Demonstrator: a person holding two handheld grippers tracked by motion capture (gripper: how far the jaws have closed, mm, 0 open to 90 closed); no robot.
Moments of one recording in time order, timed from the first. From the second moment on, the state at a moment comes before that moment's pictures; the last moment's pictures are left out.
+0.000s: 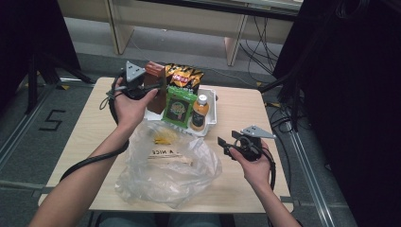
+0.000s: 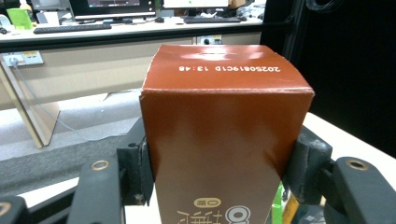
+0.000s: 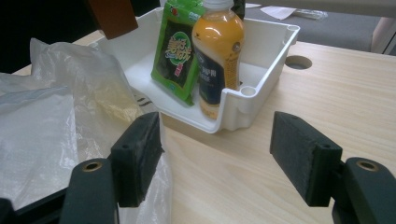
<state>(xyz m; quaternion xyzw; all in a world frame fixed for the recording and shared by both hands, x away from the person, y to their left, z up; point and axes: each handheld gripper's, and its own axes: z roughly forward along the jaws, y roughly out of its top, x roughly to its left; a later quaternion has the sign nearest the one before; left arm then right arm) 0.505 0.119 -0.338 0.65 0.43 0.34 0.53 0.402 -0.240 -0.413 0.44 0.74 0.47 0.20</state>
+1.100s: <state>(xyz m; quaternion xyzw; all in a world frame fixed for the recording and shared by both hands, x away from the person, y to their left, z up) 0.529 0.121 -0.390 0.65 0.47 0.33 0.49 0.402 -0.238 -0.414 0.45 0.73 0.48 0.19</state>
